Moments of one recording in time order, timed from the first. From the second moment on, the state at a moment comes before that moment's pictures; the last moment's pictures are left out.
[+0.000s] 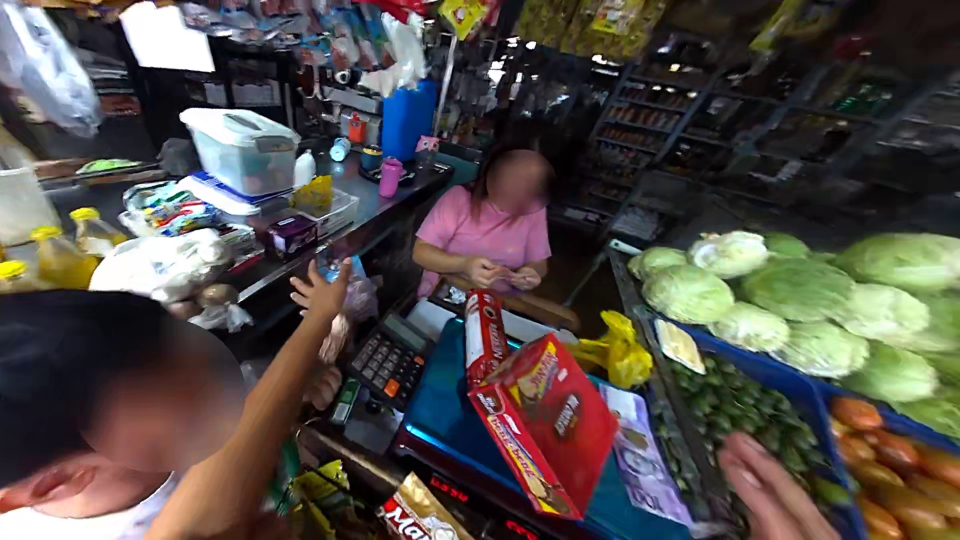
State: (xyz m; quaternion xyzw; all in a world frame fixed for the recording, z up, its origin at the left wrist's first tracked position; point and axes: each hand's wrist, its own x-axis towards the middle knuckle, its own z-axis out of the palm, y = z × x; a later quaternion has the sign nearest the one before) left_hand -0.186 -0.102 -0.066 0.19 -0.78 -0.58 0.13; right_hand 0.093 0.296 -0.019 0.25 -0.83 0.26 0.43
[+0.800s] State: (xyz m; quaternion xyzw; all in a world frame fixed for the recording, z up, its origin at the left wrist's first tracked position) left_hand -0.040 0.032 -0.039 -0.18 -0.65 -0.70 -0.25; right_hand 0.004 0.220 -0.036 0.07 -0.93 0.16 0.33
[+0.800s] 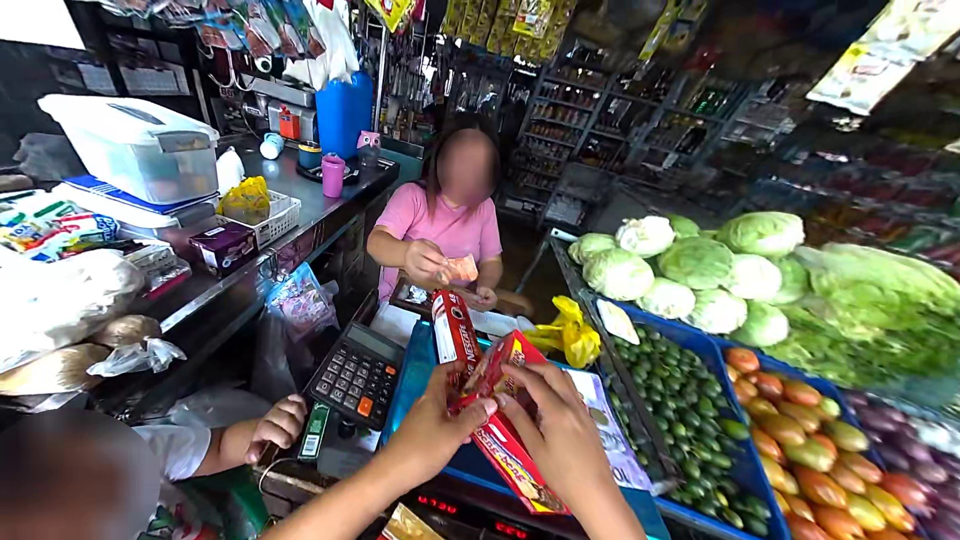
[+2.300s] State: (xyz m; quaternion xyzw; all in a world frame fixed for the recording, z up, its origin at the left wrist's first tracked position) left_hand -0.032 0.036 -0.047 -0.19 -0.66 -0.69 -0.21; right_hand -0.017 0.243 -0.030 0.07 -0.93 0.32 0.19
